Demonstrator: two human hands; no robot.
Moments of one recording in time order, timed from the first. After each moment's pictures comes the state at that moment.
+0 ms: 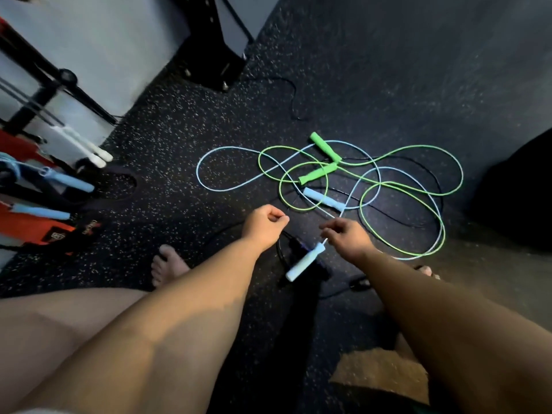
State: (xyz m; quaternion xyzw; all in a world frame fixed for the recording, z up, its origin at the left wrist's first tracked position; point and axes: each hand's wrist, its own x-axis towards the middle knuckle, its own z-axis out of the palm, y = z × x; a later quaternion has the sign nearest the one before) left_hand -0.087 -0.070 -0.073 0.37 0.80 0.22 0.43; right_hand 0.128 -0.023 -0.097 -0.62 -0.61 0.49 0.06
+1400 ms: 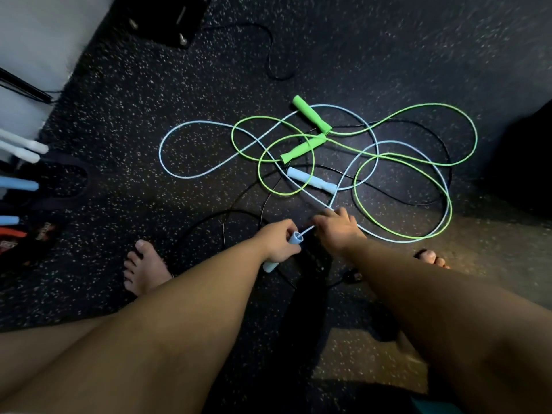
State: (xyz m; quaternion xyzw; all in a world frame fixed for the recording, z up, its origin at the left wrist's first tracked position) left_hand -0.038 -0.047 -0.151 0.51 0.68 -0.04 0.52; right_hand 0.148 0.010 -0.171 -0.50 -0.79 0.31 -0.19
